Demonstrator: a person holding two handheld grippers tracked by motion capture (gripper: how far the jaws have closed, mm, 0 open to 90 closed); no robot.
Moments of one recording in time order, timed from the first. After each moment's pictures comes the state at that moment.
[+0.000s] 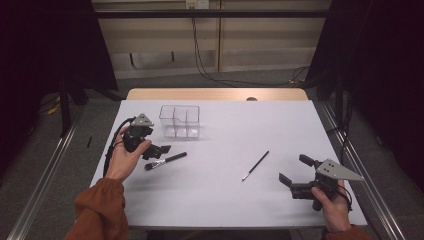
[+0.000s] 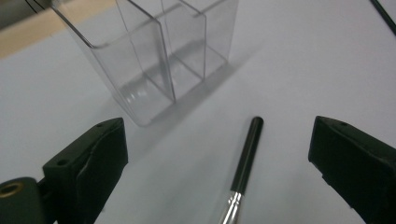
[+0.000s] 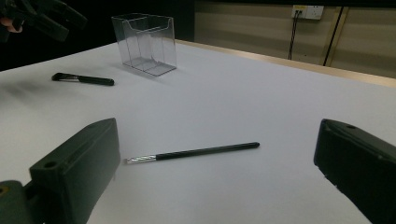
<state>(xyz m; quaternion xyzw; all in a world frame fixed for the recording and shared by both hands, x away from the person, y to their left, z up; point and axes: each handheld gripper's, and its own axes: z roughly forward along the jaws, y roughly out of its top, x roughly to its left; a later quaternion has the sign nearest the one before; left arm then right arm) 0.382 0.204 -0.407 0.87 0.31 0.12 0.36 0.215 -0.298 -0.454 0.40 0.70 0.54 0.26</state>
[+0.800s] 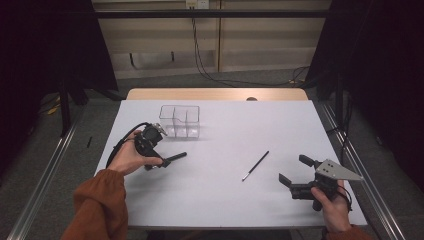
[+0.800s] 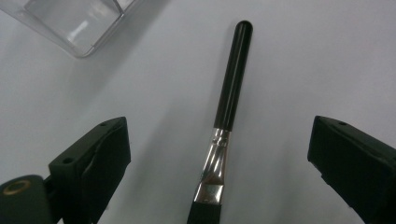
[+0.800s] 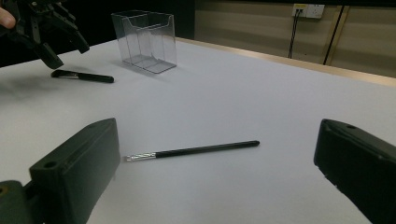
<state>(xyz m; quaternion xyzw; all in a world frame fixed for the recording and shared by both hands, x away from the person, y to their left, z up) 0.397 0.182 -0.430 0.95 0.27 0.03 0.18 0.215 -0.297 -0.454 0.39 0.70 0.54 0.26</state>
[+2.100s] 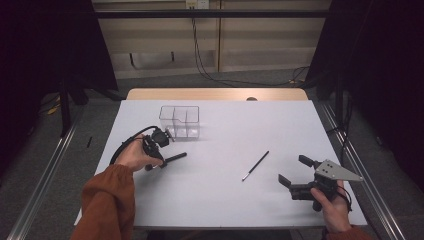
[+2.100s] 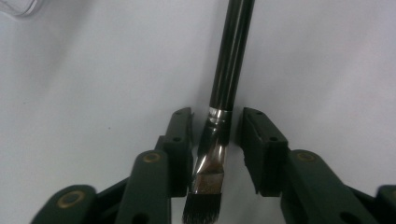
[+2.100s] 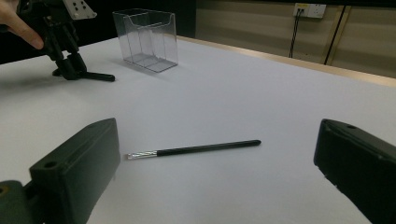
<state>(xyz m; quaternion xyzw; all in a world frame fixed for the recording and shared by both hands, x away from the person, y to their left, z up) 0.405 0.164 -0.446 0.96 0.25 -0.01 0.08 0.215 -0.296 -0.454 0.39 0.70 0.53 0.26</state>
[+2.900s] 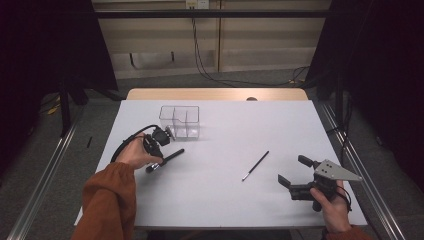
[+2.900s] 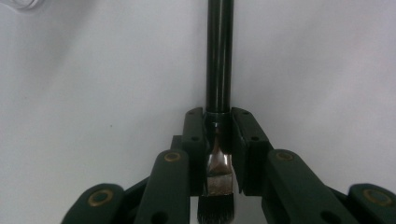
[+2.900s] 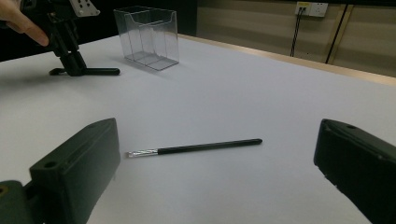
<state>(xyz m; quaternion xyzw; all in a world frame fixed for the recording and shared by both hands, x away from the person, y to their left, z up) 0.407 0.163 -0.445 0.96 0.27 -0.01 0.08 0.215 -0.295 -0.455 0.39 0.71 0.53 0.26</state>
